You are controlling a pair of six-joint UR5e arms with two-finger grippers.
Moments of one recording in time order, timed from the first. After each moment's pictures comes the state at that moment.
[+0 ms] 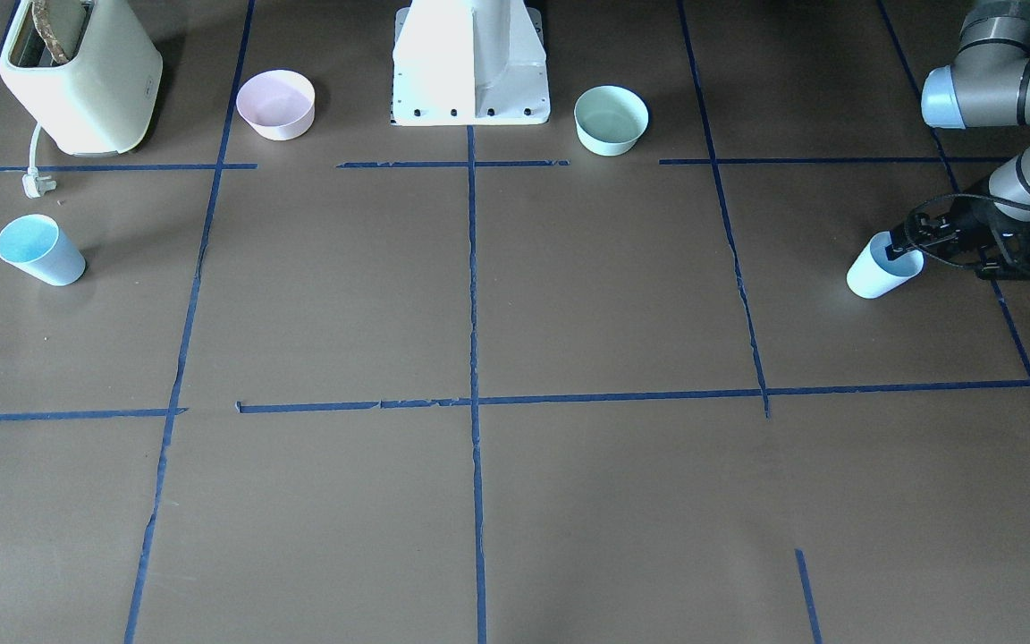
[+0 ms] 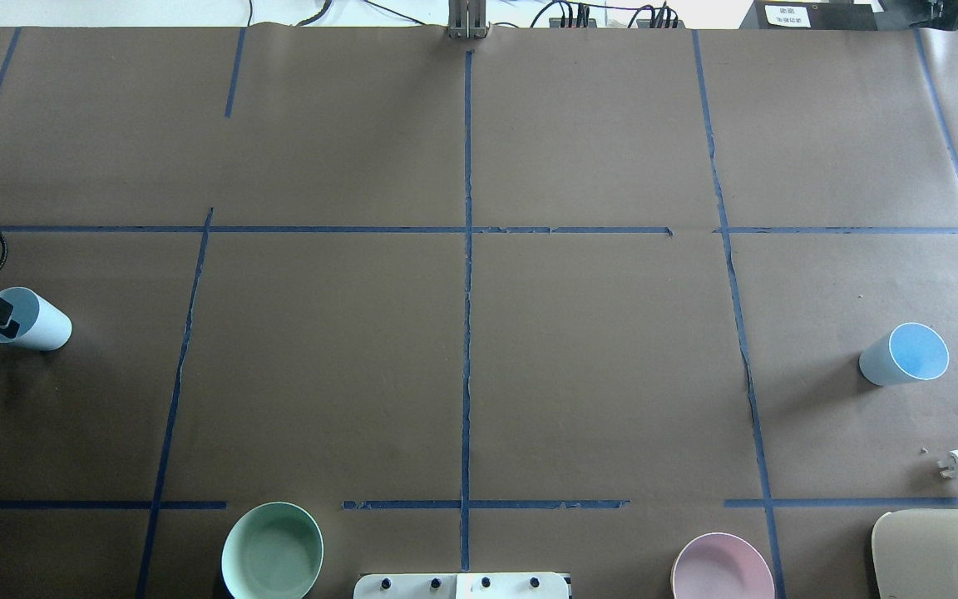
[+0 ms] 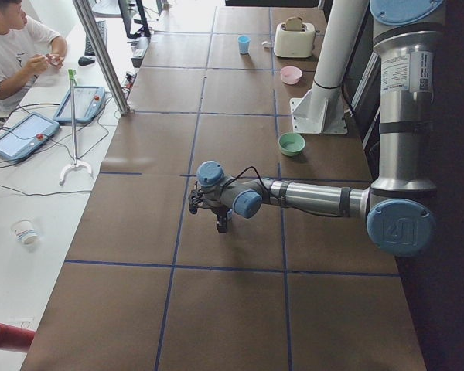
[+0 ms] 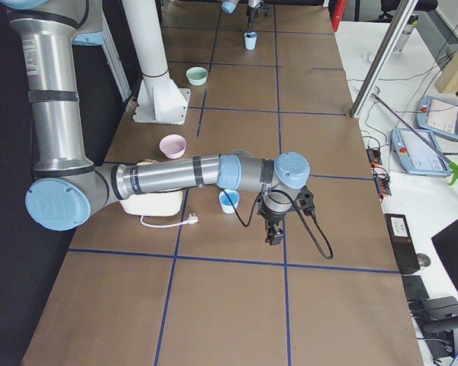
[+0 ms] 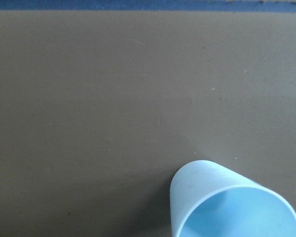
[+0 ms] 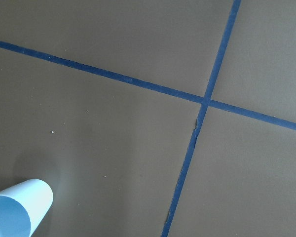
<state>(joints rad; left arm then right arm) -1.05 -1.50 -1.63 -1.97 -2.34 -0.62 1.52 -1.50 1.68 -1.82 2.36 -0.28</state>
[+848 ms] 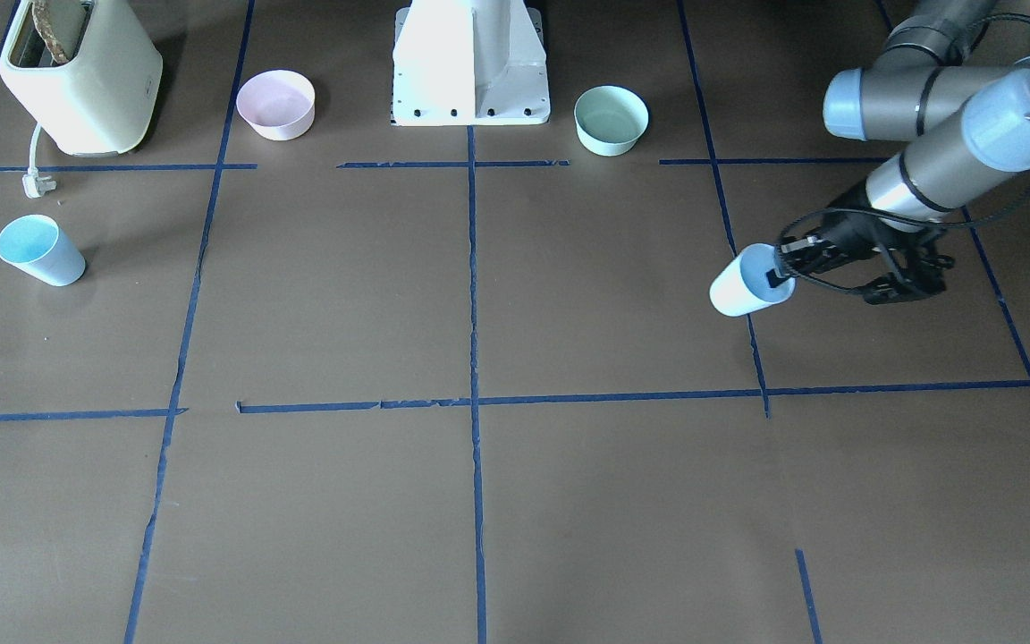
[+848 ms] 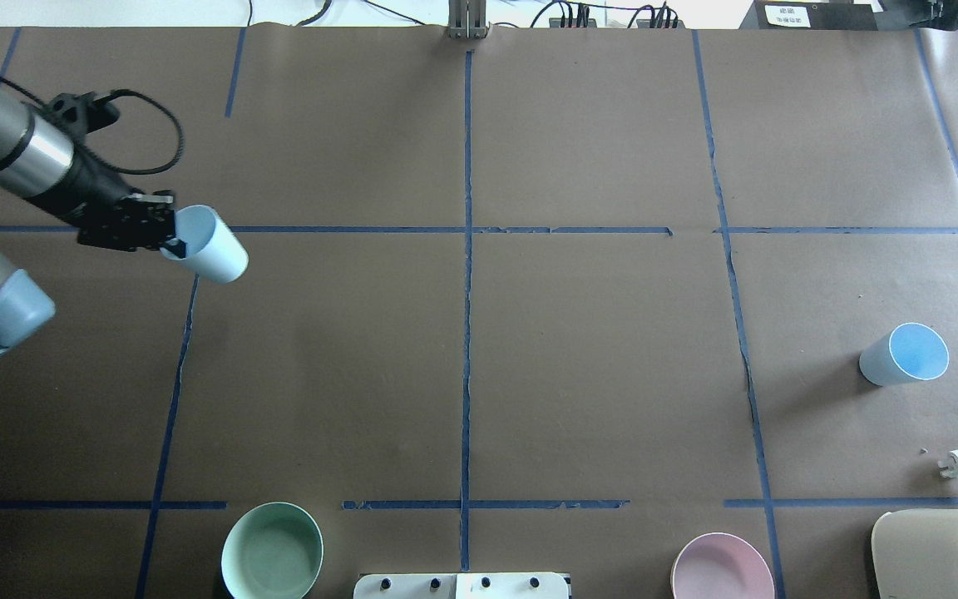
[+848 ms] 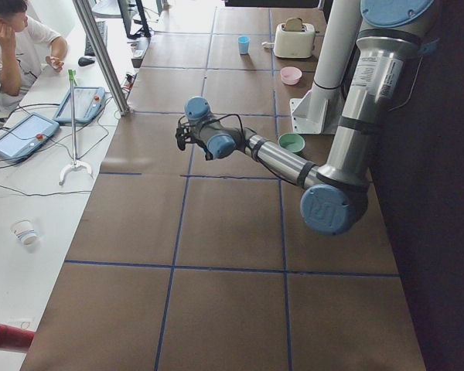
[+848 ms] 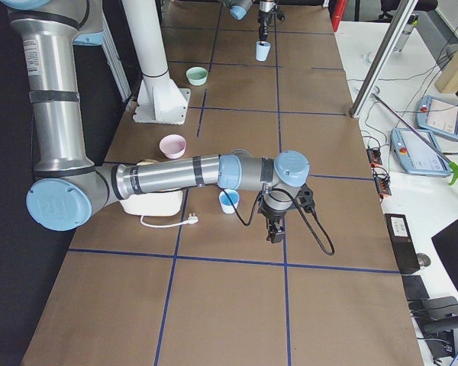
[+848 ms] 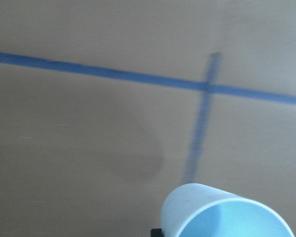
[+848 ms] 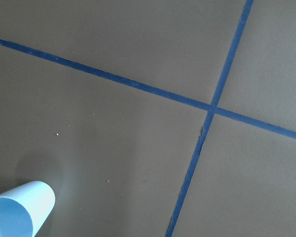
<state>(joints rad) -0.91 -1.92 -1.74 -1.90 -2.38 -1.25 1.51 -1.50 1.69 -1.79 2.36 -0.29</state>
